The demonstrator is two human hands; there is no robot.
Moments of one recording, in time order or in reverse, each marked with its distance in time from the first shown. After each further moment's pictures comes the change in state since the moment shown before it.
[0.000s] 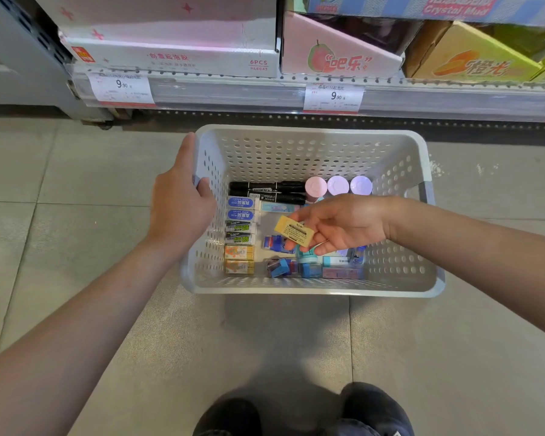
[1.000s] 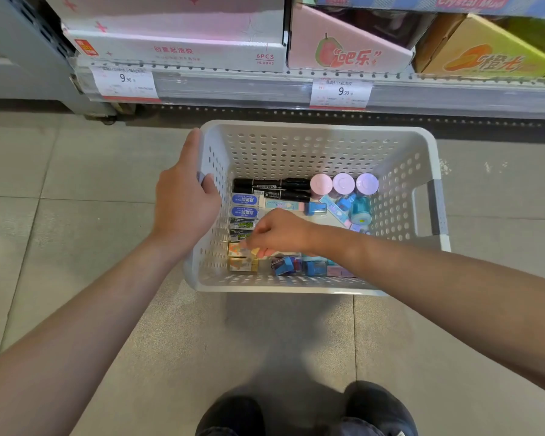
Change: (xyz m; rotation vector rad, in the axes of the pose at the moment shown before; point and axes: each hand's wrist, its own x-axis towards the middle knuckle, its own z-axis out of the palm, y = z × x) left_hand -0.001 0.002 0.000 0.004 0.009 -0.005; right_hand 0.078 0.004 0.052 -0.578 0.420 -0.195
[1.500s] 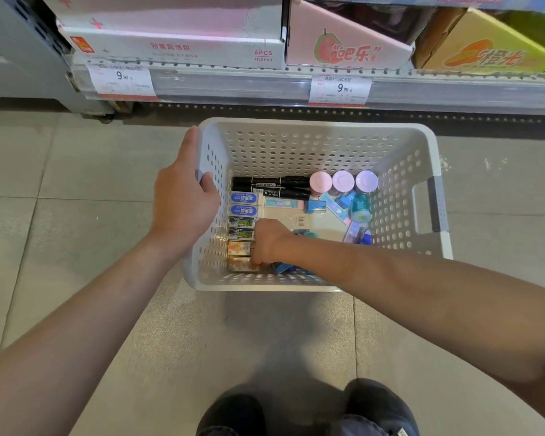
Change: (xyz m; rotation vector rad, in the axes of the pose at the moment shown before) left_hand 0.001 -0.002 0.001 -0.005 -0.006 0.002; right_hand 0.026 0.007 0.029 -0.548 0.114 0.087
